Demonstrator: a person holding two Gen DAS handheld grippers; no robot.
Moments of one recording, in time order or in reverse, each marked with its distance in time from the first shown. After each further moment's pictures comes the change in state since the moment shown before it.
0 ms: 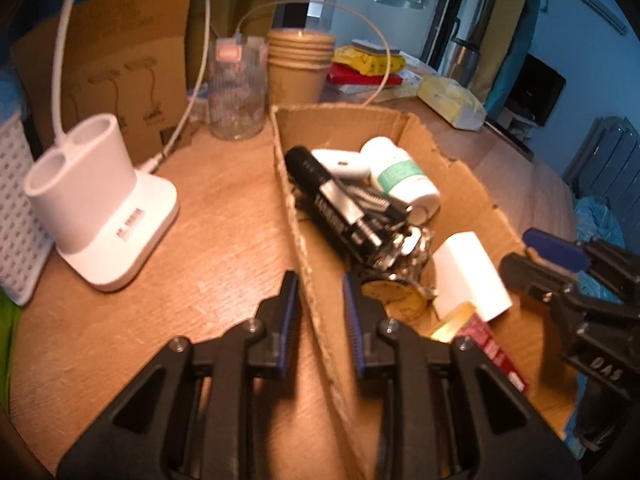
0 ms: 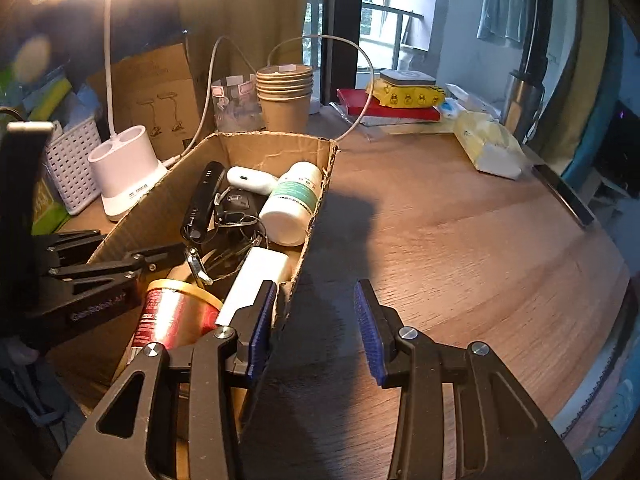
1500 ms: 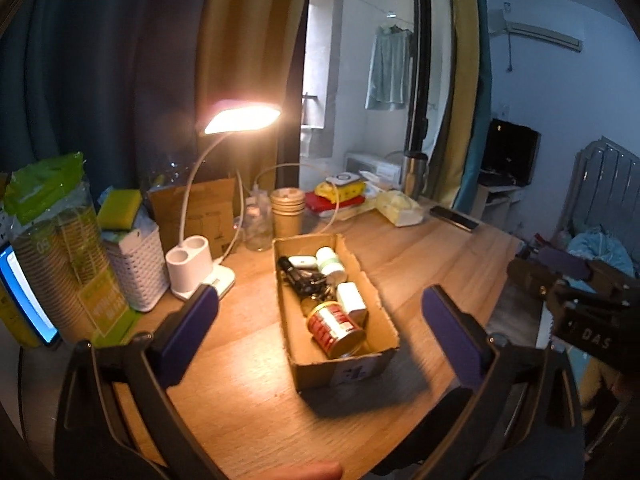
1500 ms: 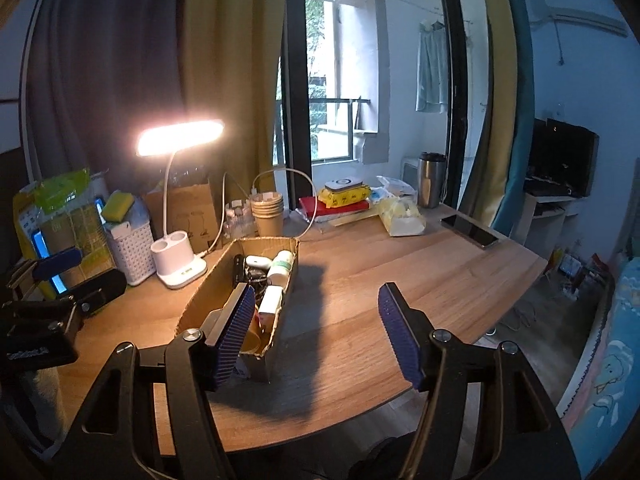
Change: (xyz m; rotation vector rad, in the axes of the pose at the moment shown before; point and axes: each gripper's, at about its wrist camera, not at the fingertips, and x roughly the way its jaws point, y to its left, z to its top) left arm -0.243 -0.088 -0.064 0.072 -0.410 0.088; right arm -0.227 -0.002 -0.060 0.144 -0.358 -0.085
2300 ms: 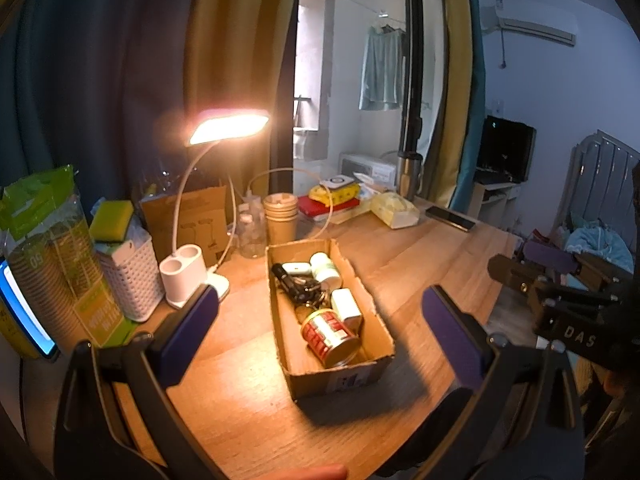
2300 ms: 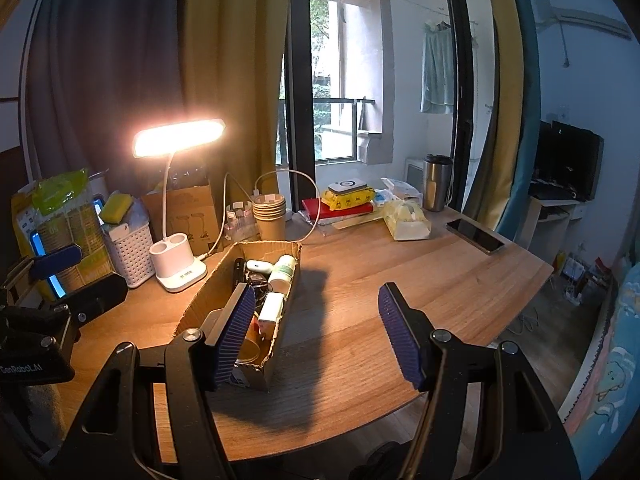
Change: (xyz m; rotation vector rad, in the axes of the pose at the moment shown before) left arm 0.008 -0.009 0.007 0.030 -0.007 -0.002; right arm 0.008 0.000 0.006 -0.020 0.002 0.007
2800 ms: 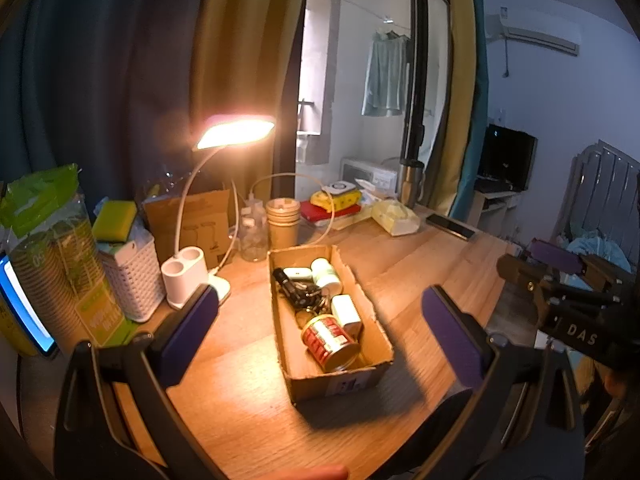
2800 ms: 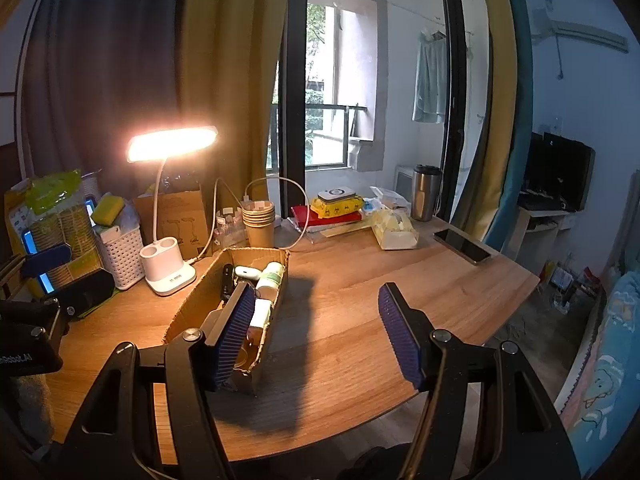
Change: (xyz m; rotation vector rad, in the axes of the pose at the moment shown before) left arm -0.006 0.005 0.003 -0.027 -0.016 -0.005; right arm -0.005 0.002 0.008 -0.027 -0.018 -0.042
